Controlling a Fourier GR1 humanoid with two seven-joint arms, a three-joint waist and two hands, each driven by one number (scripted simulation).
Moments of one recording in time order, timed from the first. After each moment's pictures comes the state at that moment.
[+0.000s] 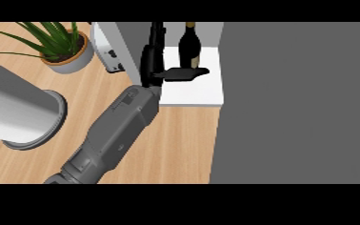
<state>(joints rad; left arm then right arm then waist) -0.87 0.03 -0.37 -0.69 0.65 0.49 -0.58 0.30 -0.11 0.31 -2.51 -0.10 0.13 0.35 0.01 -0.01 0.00</state>
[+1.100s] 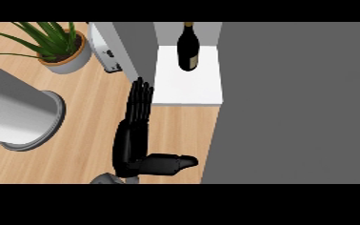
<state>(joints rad) -0.18 0.17 -0.65 -1.56 0.52 0.62 -0.49 0.30 -0.18 0.36 -2.51 -0.08 0.15 0.37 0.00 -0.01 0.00</state>
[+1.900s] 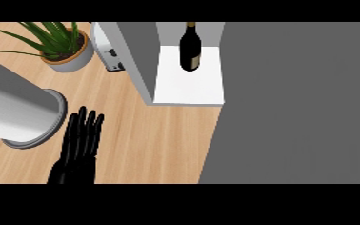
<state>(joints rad) 0.16 0.44 -0.58 -1.90 0.55 0.53 -0.52 0.23 -0.25 0.56 -2.51 -0.09 0.27 0.49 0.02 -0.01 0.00</state>
